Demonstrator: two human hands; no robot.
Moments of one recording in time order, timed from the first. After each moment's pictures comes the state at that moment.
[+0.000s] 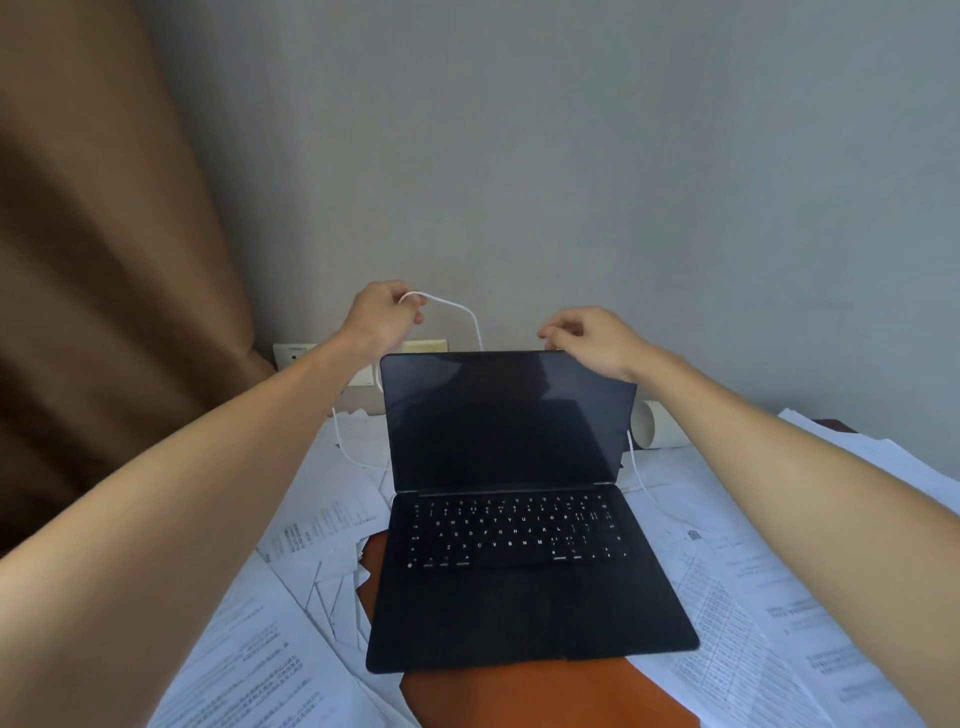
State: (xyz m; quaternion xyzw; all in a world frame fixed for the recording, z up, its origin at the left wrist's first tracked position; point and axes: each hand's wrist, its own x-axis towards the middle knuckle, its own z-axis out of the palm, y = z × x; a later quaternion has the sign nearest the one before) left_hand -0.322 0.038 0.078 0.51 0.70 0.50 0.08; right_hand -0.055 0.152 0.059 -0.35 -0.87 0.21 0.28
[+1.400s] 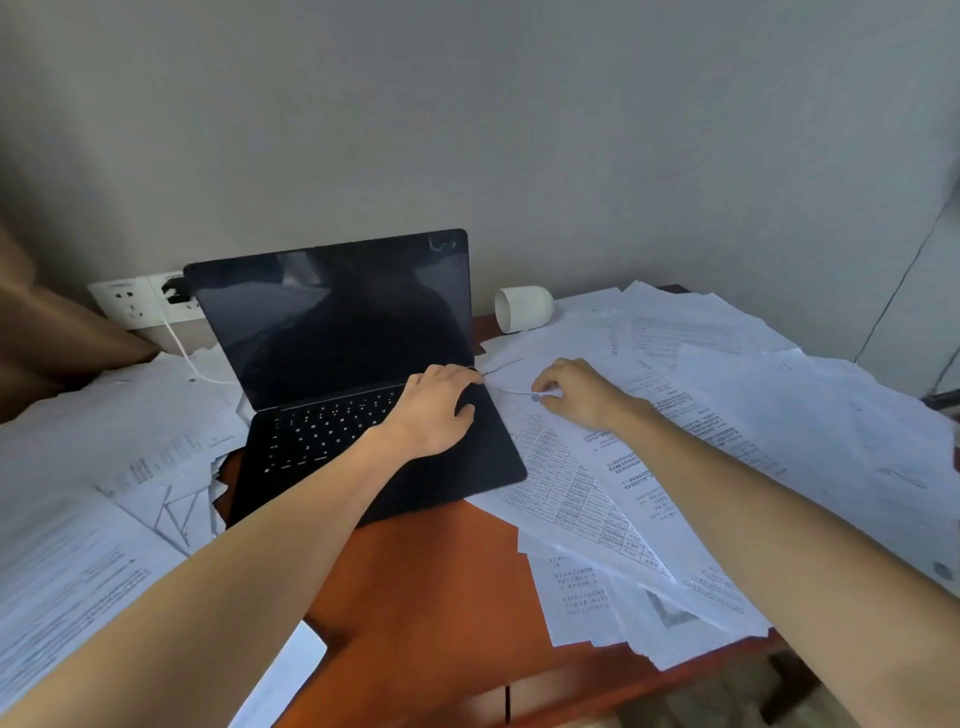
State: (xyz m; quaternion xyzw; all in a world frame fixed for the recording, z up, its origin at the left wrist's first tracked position) left_hand -0.091 0.017 -0.113 0.77 0.61 0.17 0.05; right_hand 0.146 0.101 -0.122 -0.49 -0.84 0.17 0.15
